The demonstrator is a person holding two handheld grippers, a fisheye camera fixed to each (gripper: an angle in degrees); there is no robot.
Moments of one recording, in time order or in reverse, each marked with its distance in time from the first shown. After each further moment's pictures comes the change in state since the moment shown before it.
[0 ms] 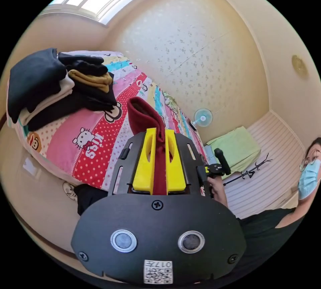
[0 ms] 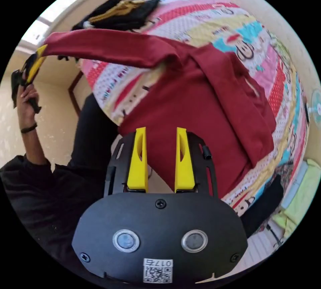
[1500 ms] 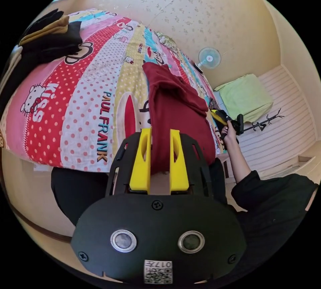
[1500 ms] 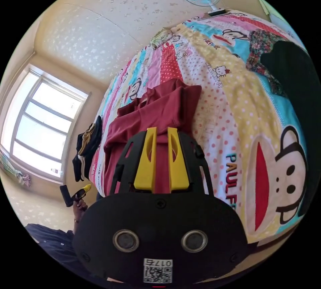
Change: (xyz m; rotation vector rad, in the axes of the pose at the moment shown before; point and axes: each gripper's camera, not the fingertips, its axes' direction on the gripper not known) left arm 0.010 0.139 0.289 -0.525 -0.071 0.116; right arm 0.374 0.473 -0.176 0.565 -0.080 0.959
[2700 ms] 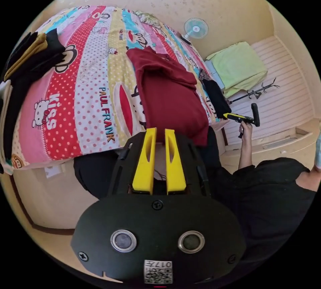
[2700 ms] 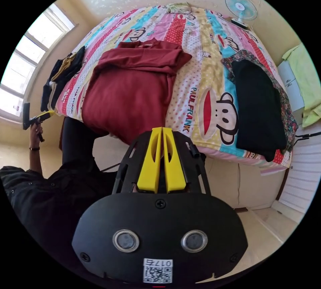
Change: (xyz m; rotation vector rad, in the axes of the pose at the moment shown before) left arm 0.009 -0.037 0.045 -0.152 -0.016 0.098; right arm -0.084 0.088 -0.114 -0.345 0.355 -0.240
